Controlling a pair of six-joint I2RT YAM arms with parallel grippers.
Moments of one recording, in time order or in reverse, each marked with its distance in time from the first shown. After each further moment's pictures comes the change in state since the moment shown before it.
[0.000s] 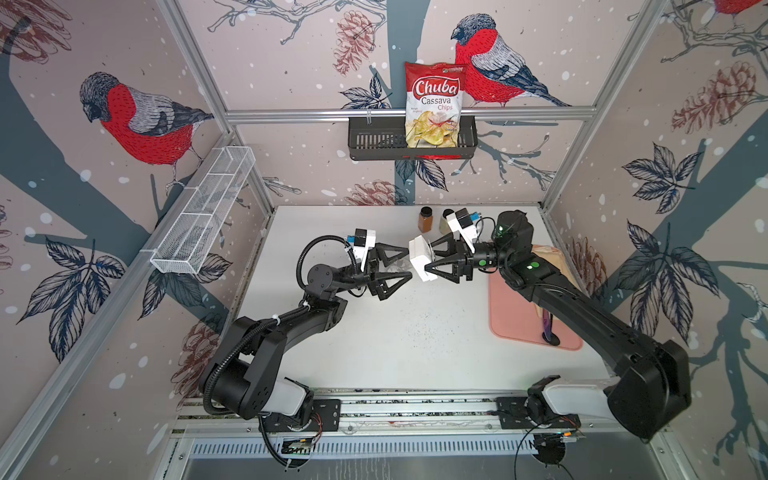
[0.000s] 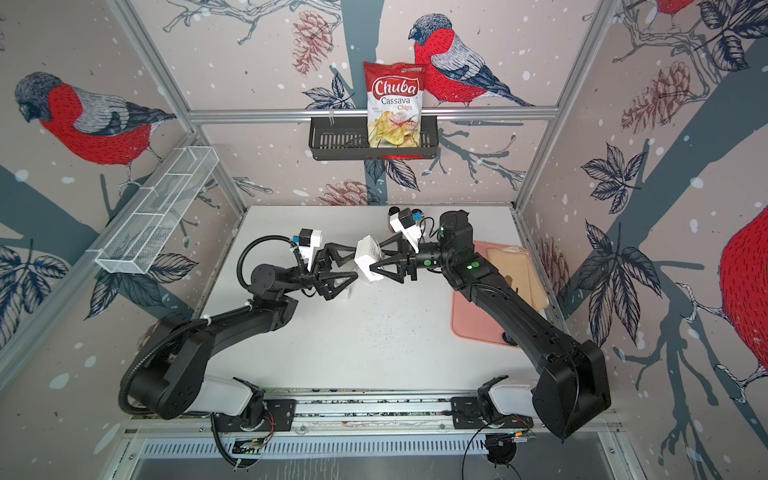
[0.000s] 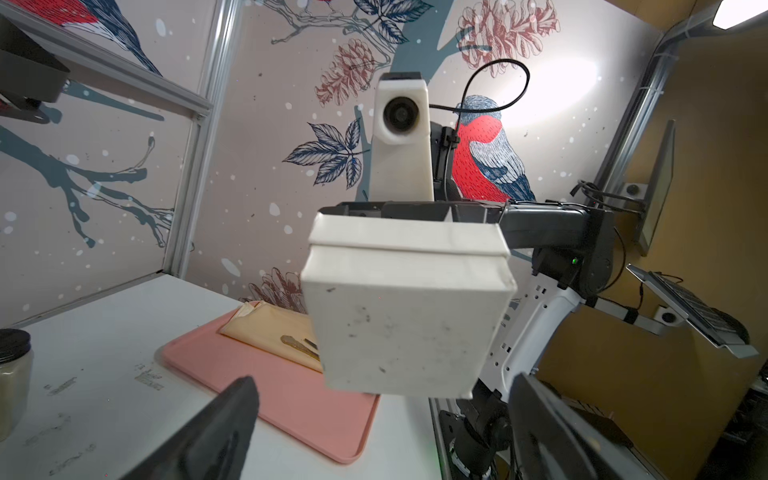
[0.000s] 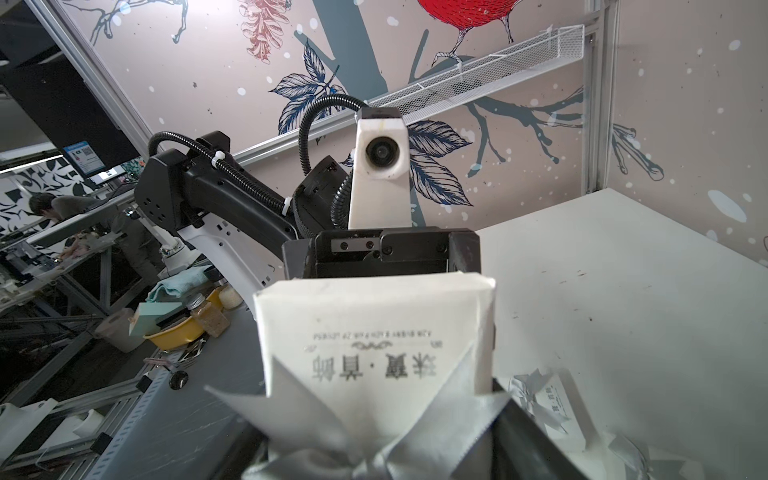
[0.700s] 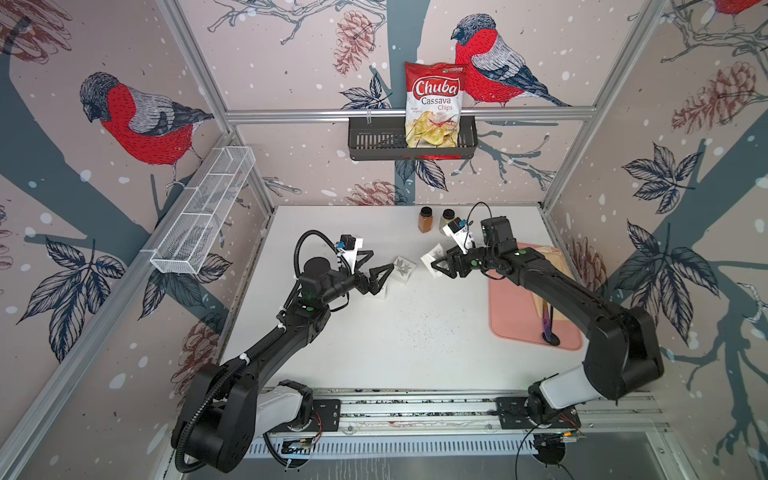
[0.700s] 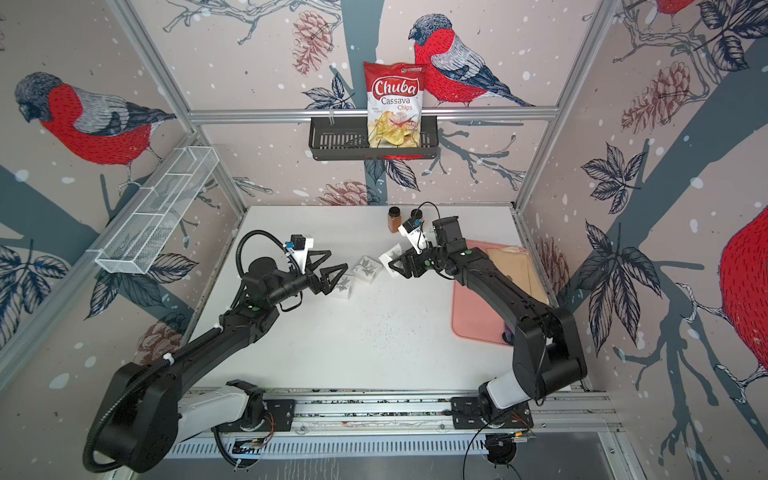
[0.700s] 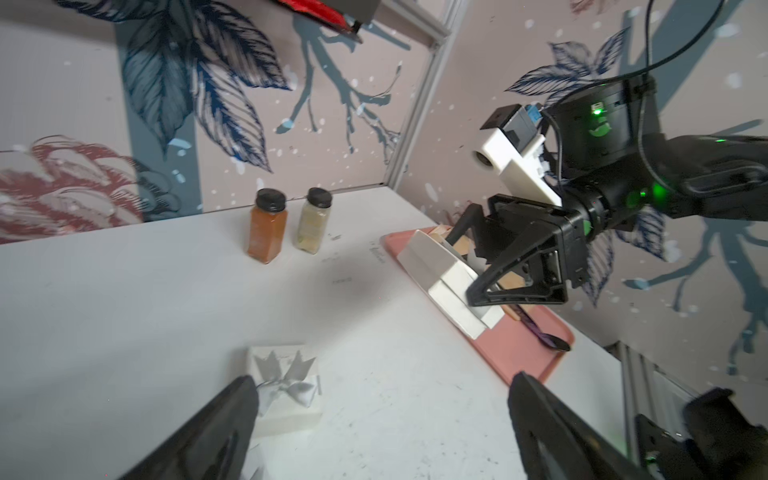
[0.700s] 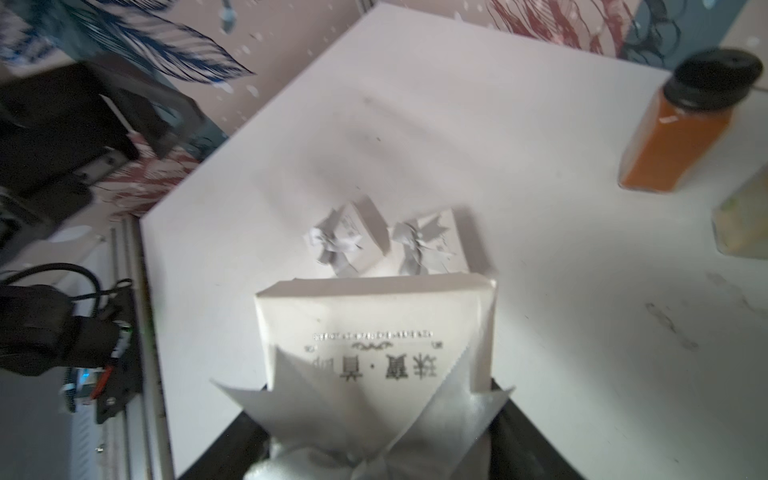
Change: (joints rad) left arm 0.106 -0.238 -0.061 -0.756 -0.346 0.444; right arm -0.089 0.163 0.035 -0.373 0.416 -0.232
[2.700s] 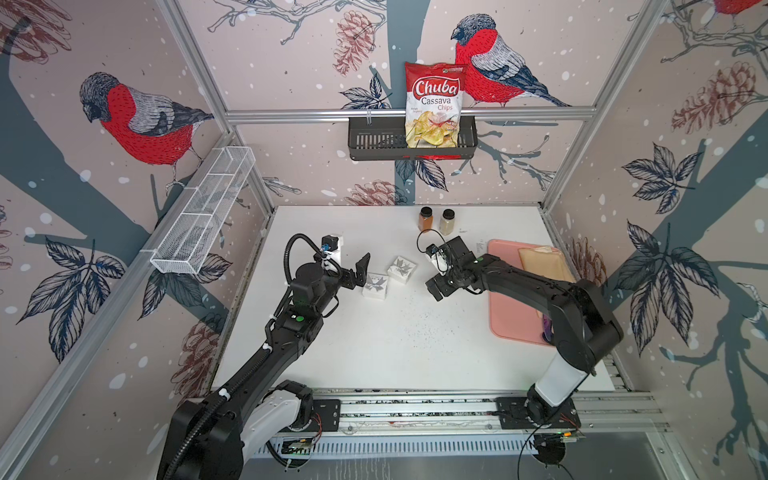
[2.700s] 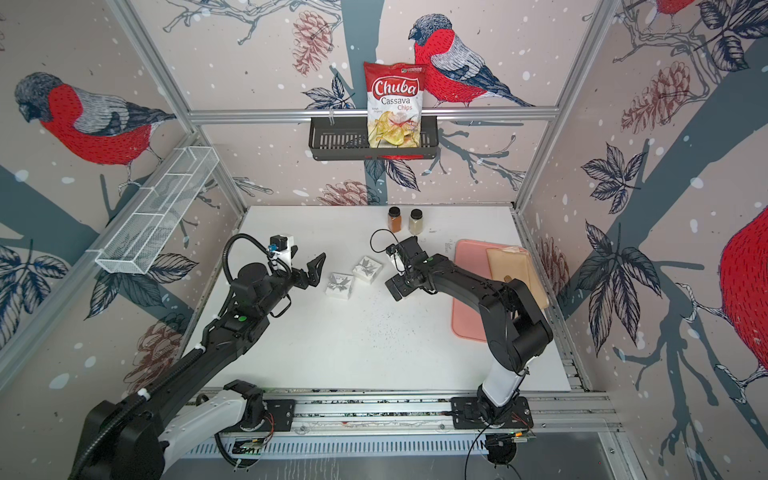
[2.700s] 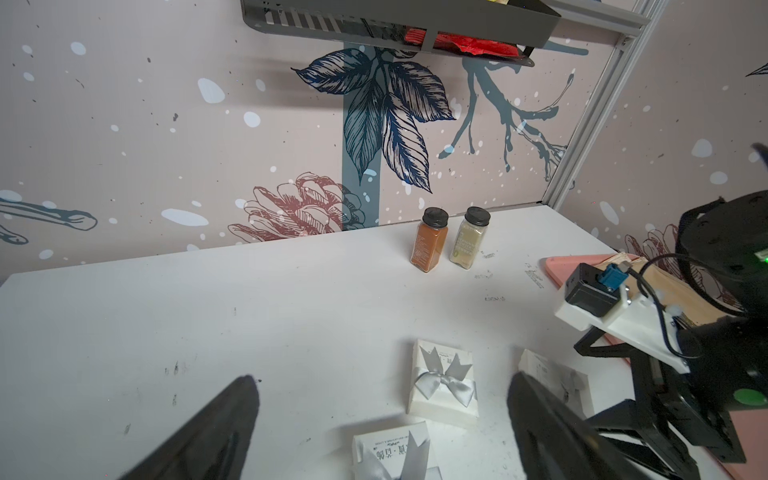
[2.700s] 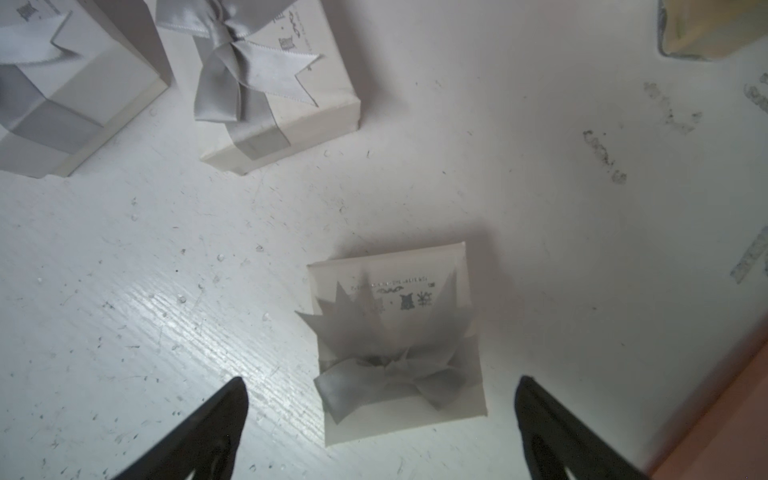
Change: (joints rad) left arm 0.000 -0.188 -0.012 -0.265 -0.544 0.214; right arm 0.198 0.257 0.040 -0.180 0.720 -0.036
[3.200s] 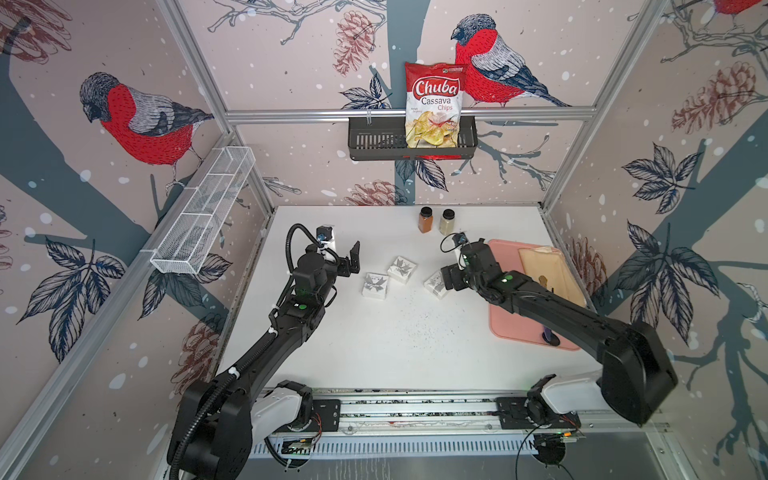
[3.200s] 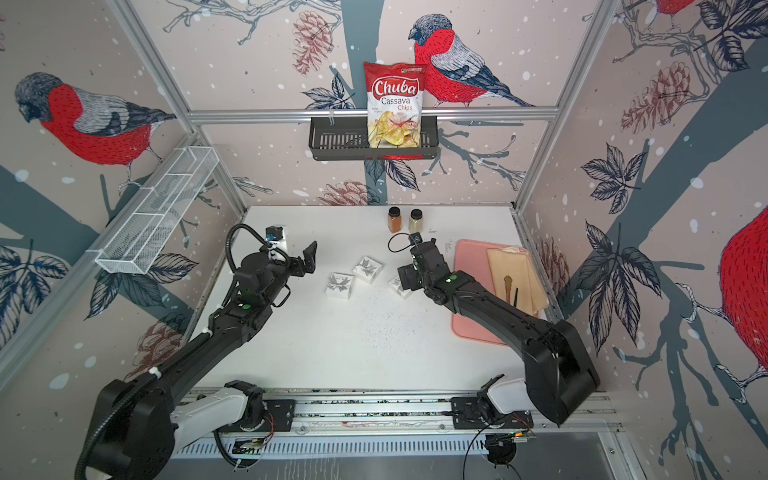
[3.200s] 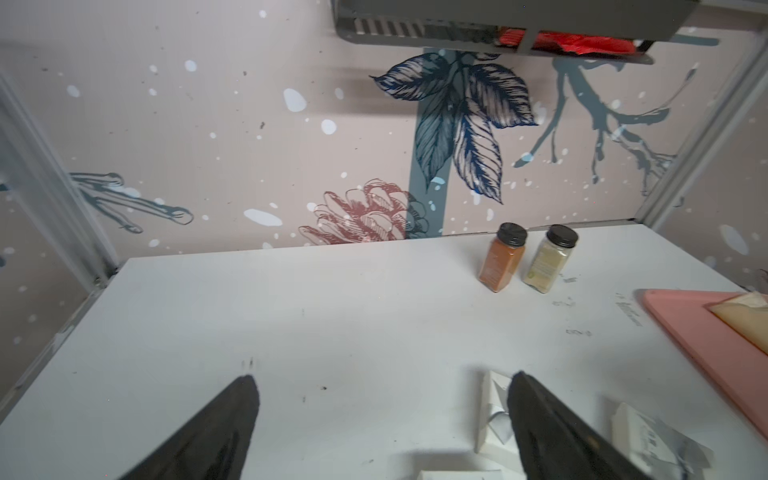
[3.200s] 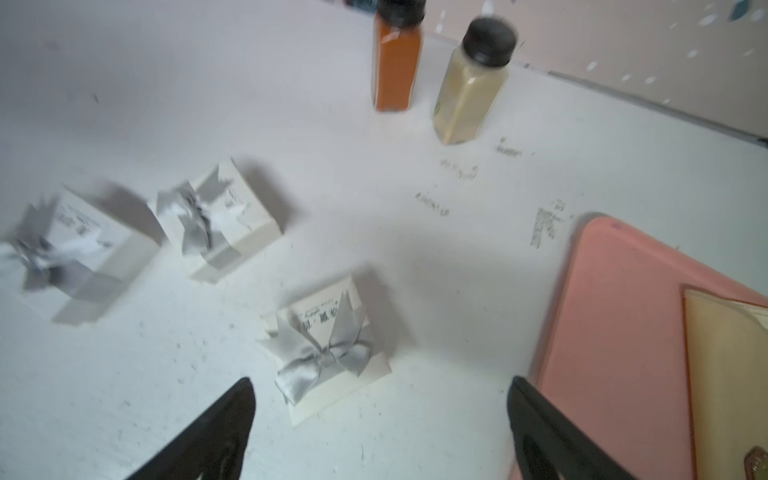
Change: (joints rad) left arm 0.031 0.100 0.070 0.021 -0.130 0.008; right arm 0.024 -0.290 -0.200 0.163 0.211 0.199
